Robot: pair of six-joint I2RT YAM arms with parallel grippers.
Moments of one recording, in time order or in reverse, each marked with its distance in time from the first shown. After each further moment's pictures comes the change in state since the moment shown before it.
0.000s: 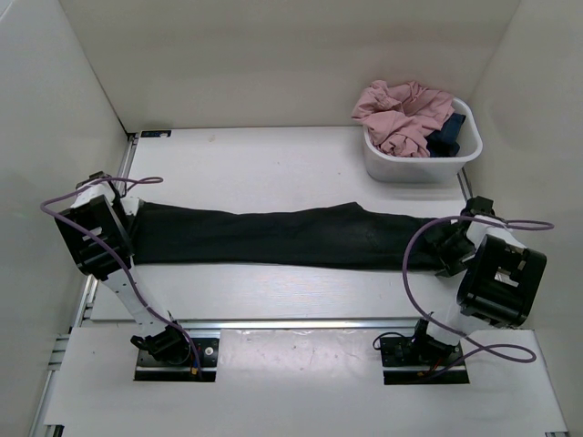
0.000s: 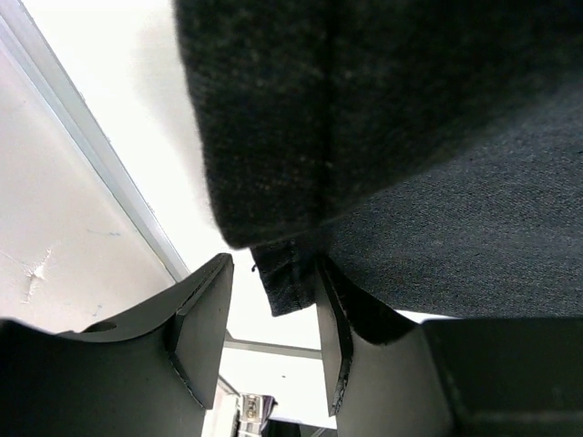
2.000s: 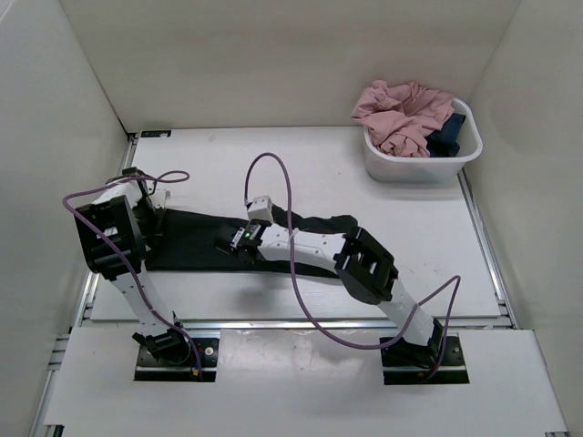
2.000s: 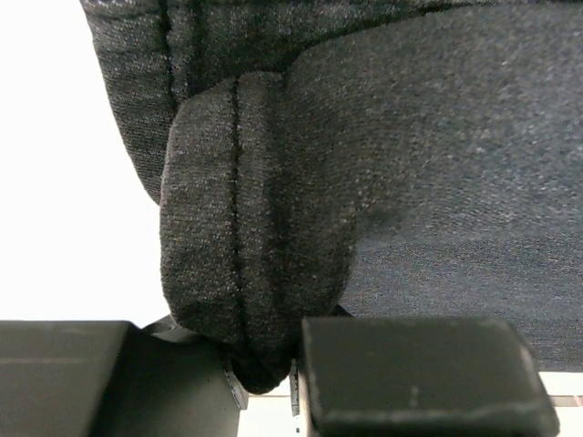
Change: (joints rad) left arm -0.192 -0.063 -0.110 0.082 0.173 -0.216; right arm 1.576 0.695 1.040 -0.382 0.883 0.189
